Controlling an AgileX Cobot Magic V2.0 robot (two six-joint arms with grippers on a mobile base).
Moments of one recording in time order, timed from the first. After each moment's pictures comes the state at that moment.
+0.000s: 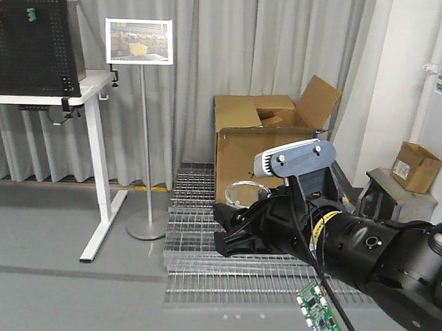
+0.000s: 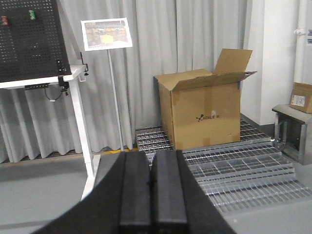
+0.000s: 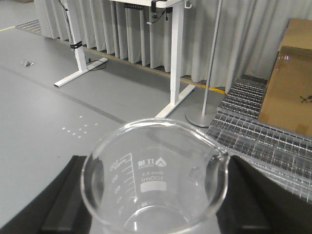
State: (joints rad) left arm -0.13 -0.01 0.03 -0.03 0.01 0.09; right arm 0.55 1.47 -1.10 -0.49 0.00 0.44
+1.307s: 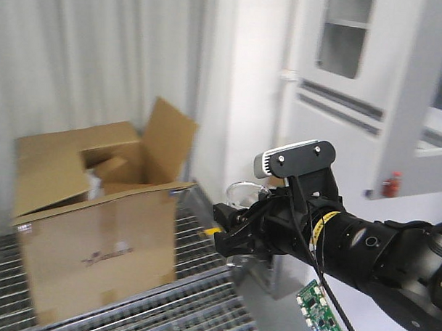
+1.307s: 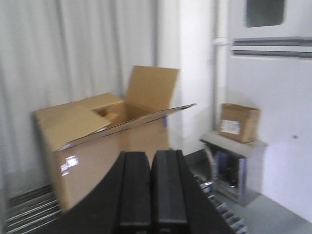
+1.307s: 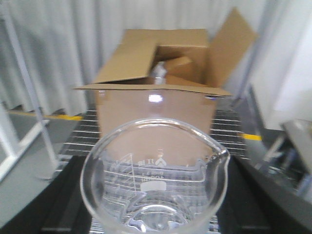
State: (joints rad) left arm -0.13 -0.01 0.03 -0.03 0.01 0.09; right arm 0.55 1.47 -1.10 -0.49 0.00 0.44
